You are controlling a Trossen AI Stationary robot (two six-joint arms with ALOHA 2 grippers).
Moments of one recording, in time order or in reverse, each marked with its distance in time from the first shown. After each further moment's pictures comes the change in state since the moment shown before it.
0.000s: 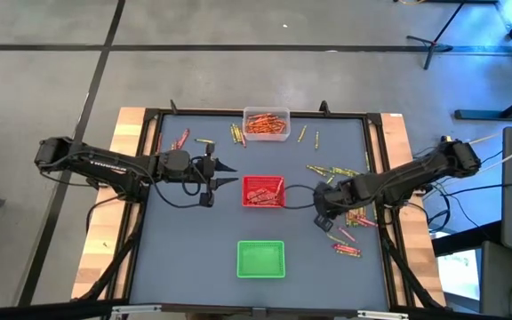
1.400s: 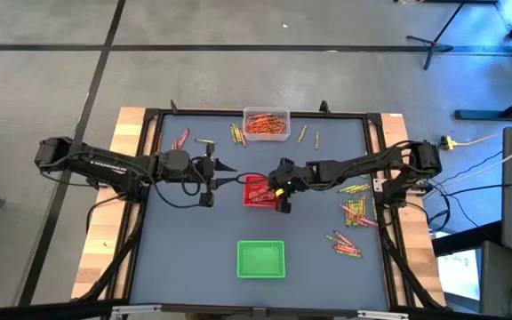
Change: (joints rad) left arm 0.000 0.000 0.001 0.007 0.000 0.025; right arm -0.262 0.367 0.202 0.633 0.033 -0.831
